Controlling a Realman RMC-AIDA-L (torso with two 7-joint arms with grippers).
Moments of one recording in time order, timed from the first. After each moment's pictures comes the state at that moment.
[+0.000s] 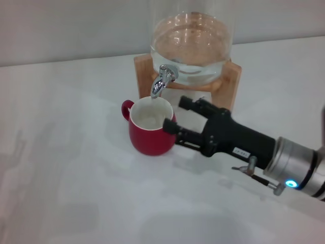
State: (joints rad) left arm -0.24 -2.09 2.00 0.25 -0.47 1.36 0.05; right arm 0.32 2.01 -2.04 -0.48 -0.22 -1.33 0.82
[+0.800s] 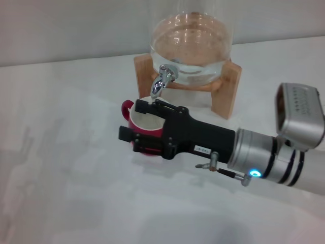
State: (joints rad) left arm -0.26 -2.09 2.01 0.25 -0.46 1.36 0.04; right arm 0.45 2.02 -2.14 -0.52 -0.22 -1.24 0.86
